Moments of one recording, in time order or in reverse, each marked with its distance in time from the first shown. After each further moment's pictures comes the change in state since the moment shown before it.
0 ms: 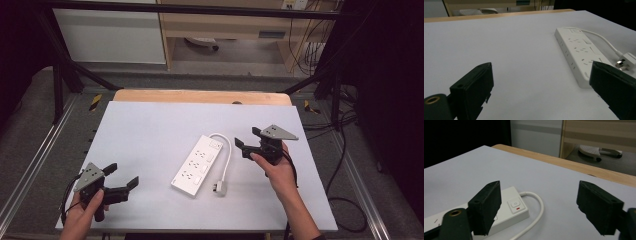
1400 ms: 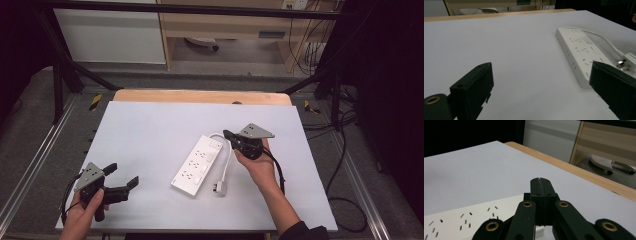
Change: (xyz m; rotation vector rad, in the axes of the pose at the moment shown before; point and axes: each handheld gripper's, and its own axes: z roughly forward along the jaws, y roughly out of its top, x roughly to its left) left arm 0.001 0.000 0.001 0.003 0.005 -0.003; right arm 0.025 -0.002 0.045 -0.013 0.079 -0.141
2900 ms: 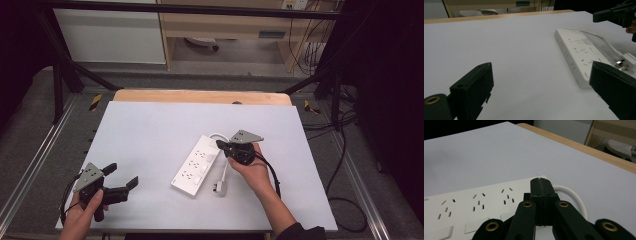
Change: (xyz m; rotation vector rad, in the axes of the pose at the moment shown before) left arm 0.000 0.000 -0.002 -0.008 -0.006 0.009; right arm 0.015 -0.018 0.015 0.113 0.076 0.003
